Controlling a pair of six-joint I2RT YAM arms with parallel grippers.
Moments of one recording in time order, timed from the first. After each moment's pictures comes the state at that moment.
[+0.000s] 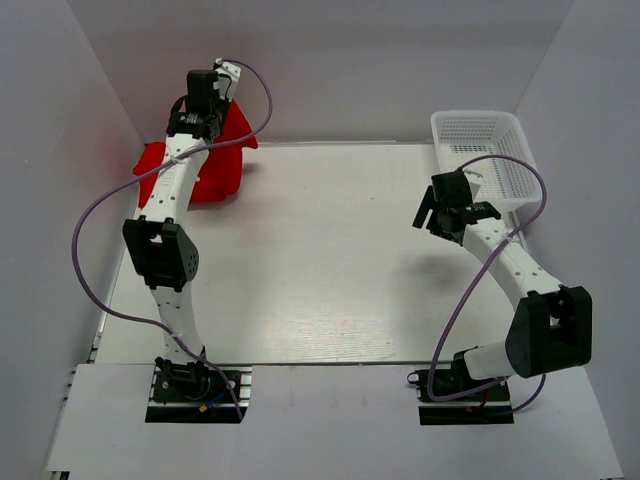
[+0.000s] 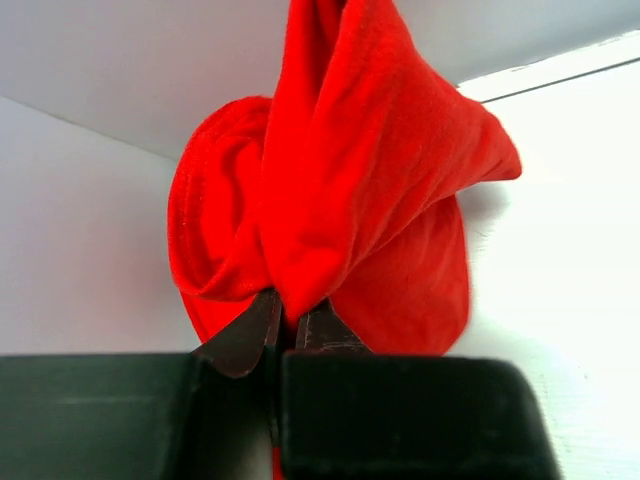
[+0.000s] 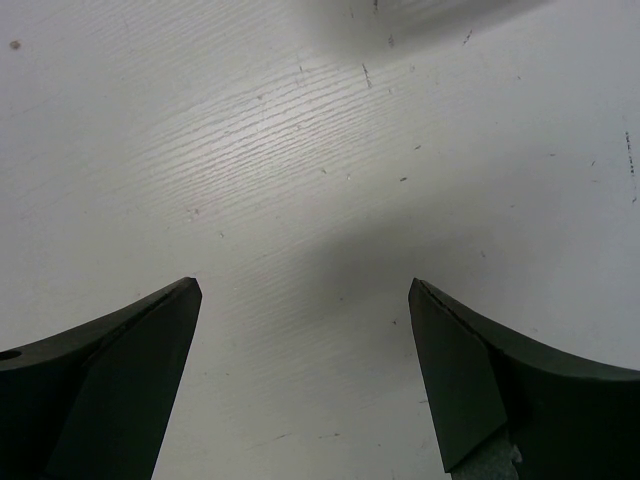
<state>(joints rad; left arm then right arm) -0.14 2.05 2.18 -0.61 -0.28 0.38 0.26 1.39 1.07 -0.61 0.35 0.52</state>
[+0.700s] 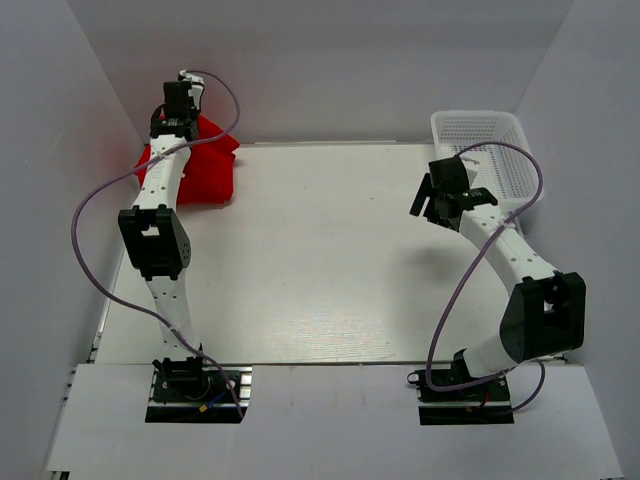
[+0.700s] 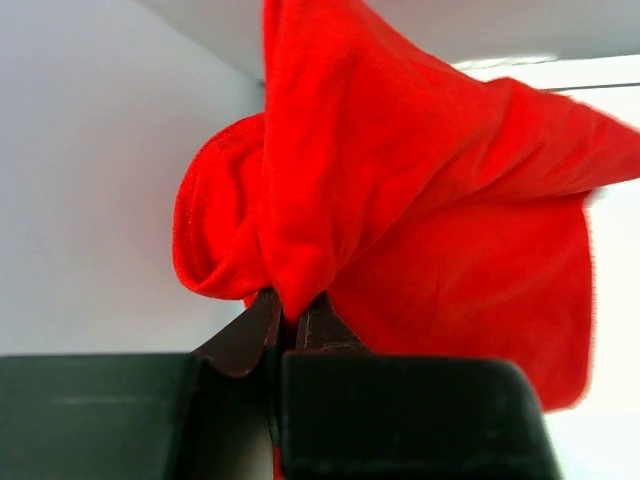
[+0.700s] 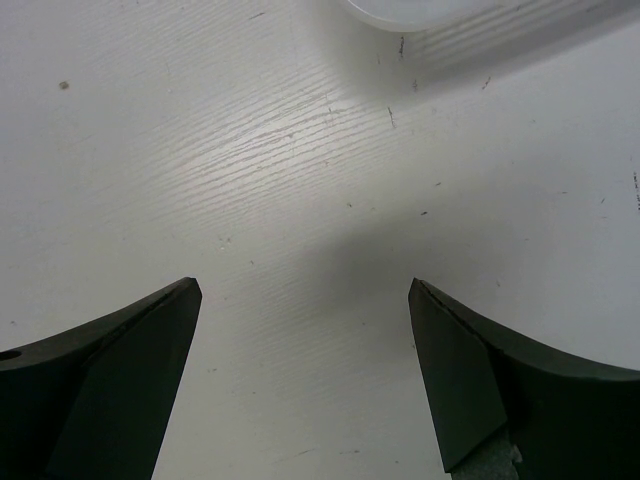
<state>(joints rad) 0.01 2.16 2.18 -0.56 -0.38 0.34 0.26 1.48 1.20 -0.63 0.35 0.51</state>
